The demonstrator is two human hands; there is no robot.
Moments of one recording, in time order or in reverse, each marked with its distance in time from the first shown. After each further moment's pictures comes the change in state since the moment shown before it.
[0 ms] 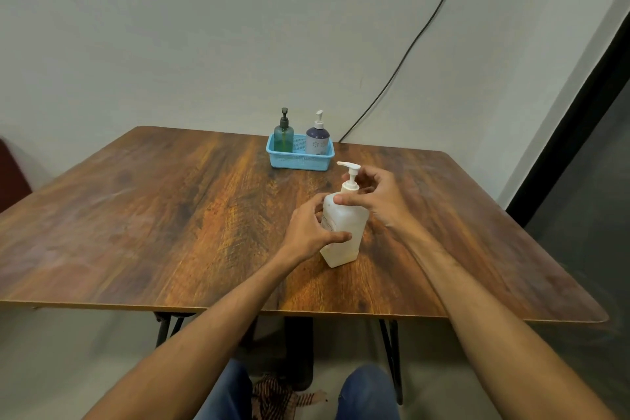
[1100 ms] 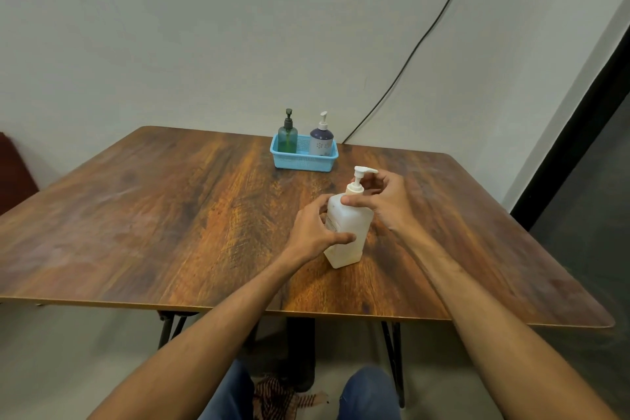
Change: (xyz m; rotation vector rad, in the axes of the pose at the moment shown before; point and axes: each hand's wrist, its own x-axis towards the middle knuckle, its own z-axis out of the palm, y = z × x) left_hand 0.001 -0.001 0.001 -0.002 0.006 0.001; right_hand -0.002 0.001 0.001 0.061 0.086 0.042
